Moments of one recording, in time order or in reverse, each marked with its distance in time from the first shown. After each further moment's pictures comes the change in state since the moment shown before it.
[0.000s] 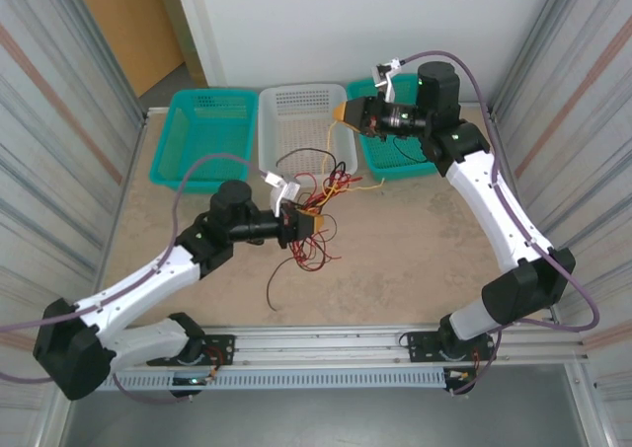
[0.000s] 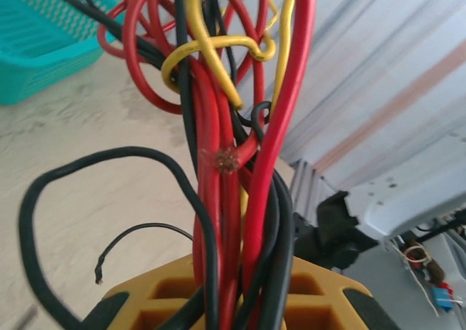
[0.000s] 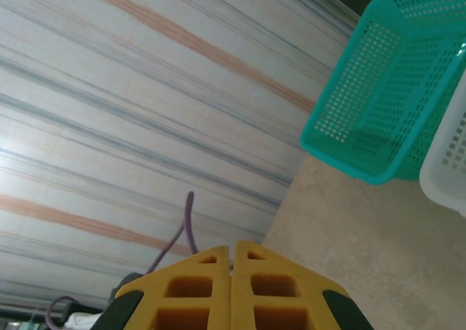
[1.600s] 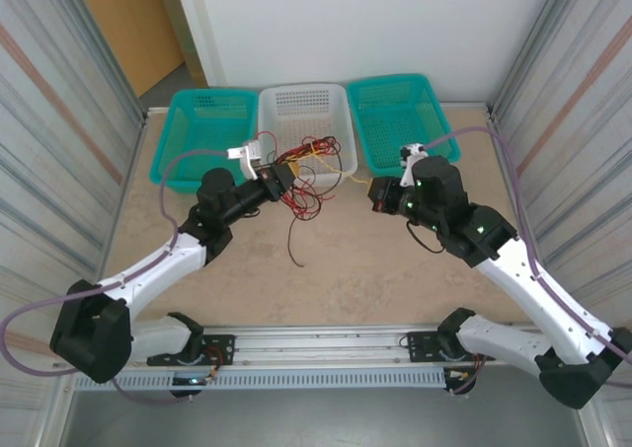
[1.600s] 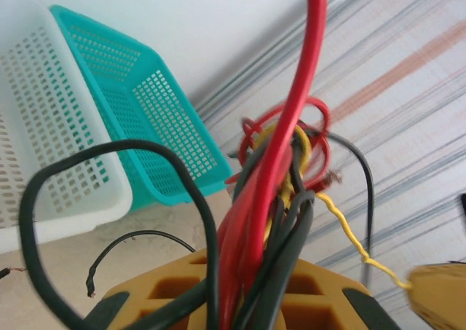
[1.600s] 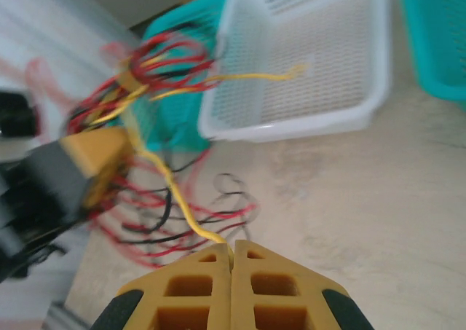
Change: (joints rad) left arm 0.204 0.098 -0.072 0.443 -0.246 -0.406; right arm 0.232 -0.533 -0.548 -0.241 0.860 -0.086
